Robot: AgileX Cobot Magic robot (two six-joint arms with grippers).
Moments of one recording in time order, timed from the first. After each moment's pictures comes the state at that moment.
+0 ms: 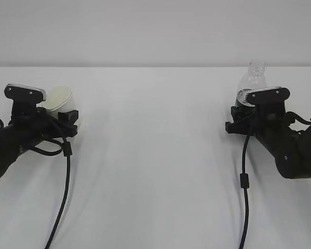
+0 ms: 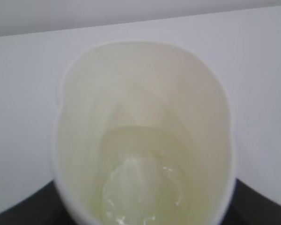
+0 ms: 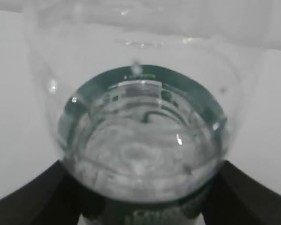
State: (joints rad) left arm -0.16 2.18 -0.83 0.12 -0.97 -0.07; right arm 0.15 2.25 -0.89 0.15 -0.98 -0.19
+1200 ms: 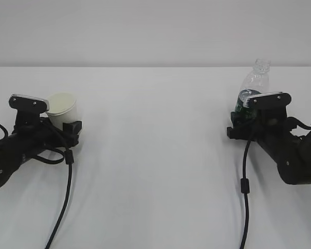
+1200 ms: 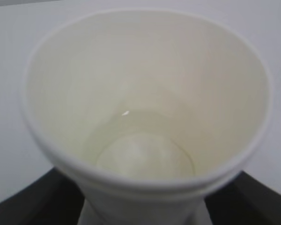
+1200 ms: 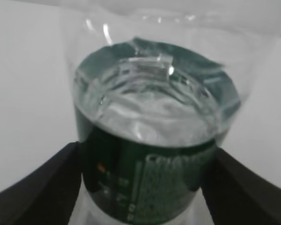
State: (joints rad) left arm -0.16 2.24 -0.83 0.12 -0.98 -0.07; right arm 0.15 2.26 -0.87 0.15 -1.00 -0.19
